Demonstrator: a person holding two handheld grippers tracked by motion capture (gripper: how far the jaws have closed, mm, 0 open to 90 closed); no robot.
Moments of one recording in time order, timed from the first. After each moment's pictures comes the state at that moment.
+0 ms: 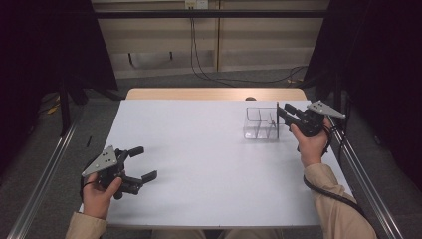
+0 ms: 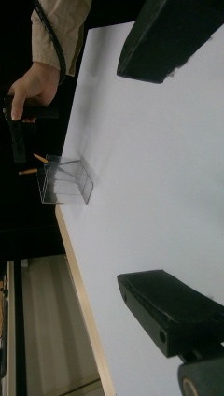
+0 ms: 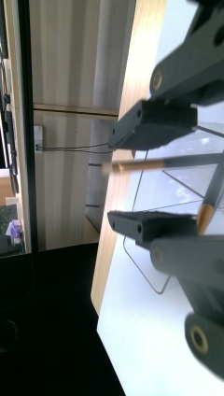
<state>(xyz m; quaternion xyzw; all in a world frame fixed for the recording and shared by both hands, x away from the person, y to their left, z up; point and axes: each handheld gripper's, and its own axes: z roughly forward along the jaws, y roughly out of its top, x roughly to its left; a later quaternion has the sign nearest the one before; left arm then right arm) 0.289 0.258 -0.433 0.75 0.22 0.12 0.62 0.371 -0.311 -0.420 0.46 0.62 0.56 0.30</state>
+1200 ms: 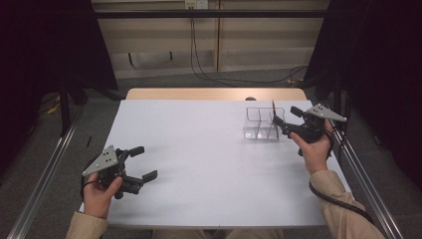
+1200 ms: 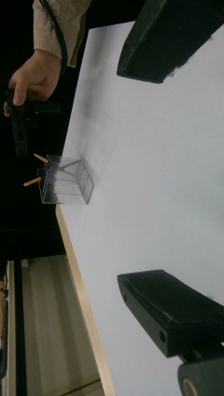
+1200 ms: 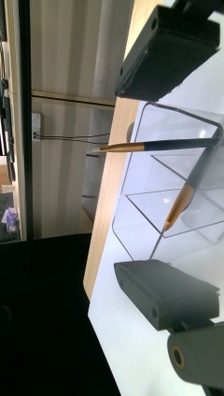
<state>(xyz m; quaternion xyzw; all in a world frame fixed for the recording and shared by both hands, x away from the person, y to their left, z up) 0.290 0.258 -0.433 0.75 0.22 0.12 0.62 0.359 -0.309 -0.421 0.44 0.64 0.56 0.29</state>
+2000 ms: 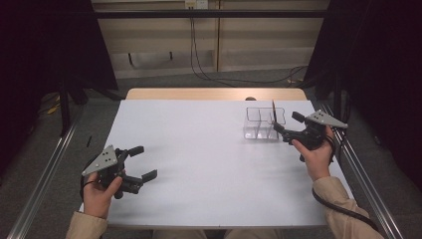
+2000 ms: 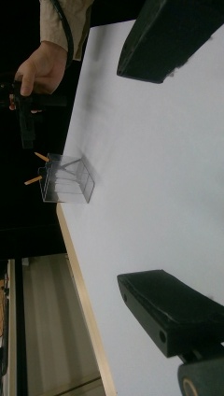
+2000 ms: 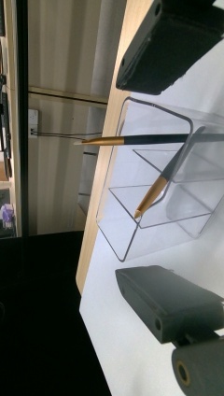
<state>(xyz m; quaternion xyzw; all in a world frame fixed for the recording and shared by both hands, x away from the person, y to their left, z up) 0.290 0.258 -0.432 0.75 0.22 0.12 0.62 0.344 -0.310 -0.429 0.44 0.65 0.56 0.28</state>
